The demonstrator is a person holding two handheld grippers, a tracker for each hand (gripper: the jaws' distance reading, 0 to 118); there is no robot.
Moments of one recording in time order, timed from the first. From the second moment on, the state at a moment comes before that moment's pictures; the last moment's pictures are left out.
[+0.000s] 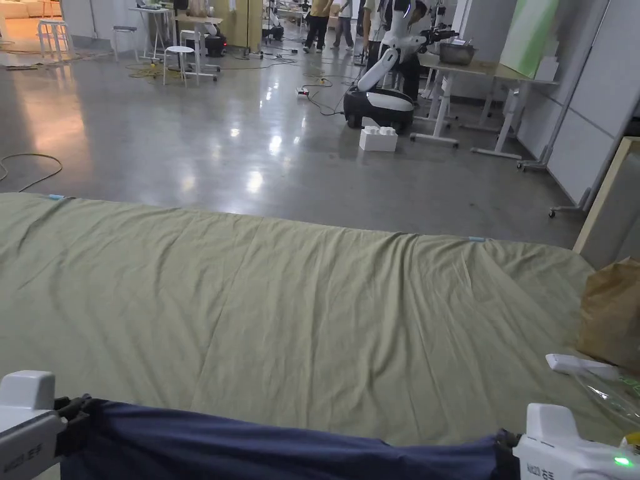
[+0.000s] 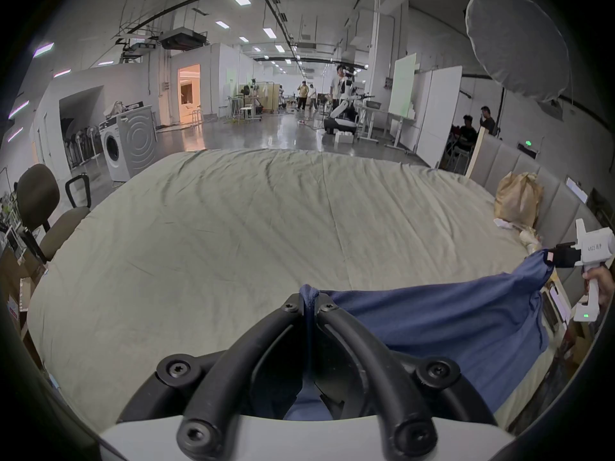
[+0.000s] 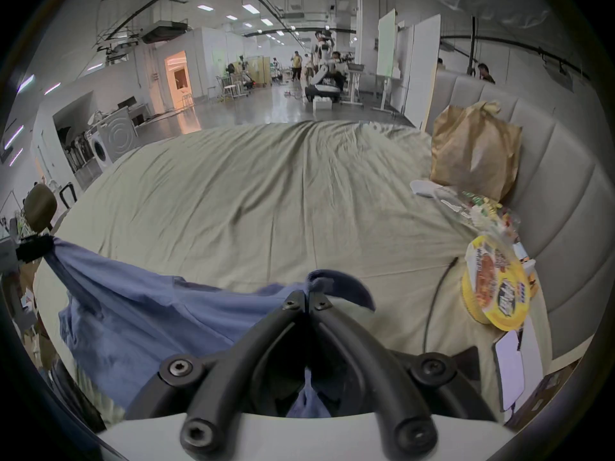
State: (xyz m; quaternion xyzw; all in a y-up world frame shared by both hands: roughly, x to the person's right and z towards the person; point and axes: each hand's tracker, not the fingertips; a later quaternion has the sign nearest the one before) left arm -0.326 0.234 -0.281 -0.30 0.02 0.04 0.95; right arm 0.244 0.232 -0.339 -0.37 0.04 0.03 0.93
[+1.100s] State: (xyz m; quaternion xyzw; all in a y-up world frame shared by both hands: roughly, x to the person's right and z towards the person) left arm -0.298 0.166 -0.173 -0.39 0.07 -0.02 0.92; right arm 0.230 0.172 -0.207 -0.40 -0.03 0.10 0.91
